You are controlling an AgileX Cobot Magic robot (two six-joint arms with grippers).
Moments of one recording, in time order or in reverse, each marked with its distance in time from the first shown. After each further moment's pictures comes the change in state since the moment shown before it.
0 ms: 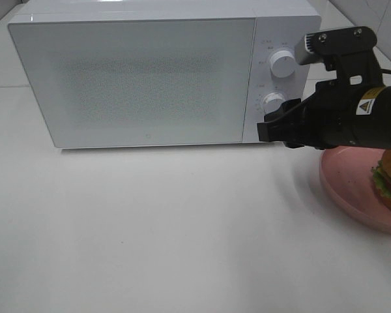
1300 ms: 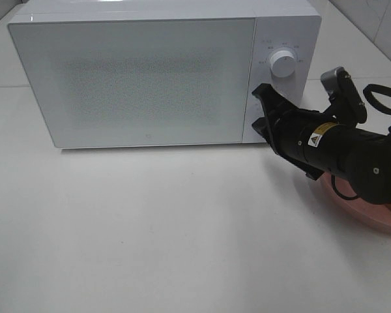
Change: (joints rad) left arm 0.000 0.000 0.000 0.000 0.000 0.000; right arm 0.000 0.360 -0.003 0.007 -0.539 1.009
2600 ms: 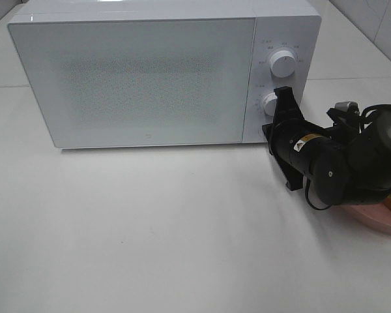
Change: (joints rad) left arm 0.000 0.000 0.000 0.000 0.000 0.000; right arm 0.000 0.236 -0.110 0.247 -0.165 0.290
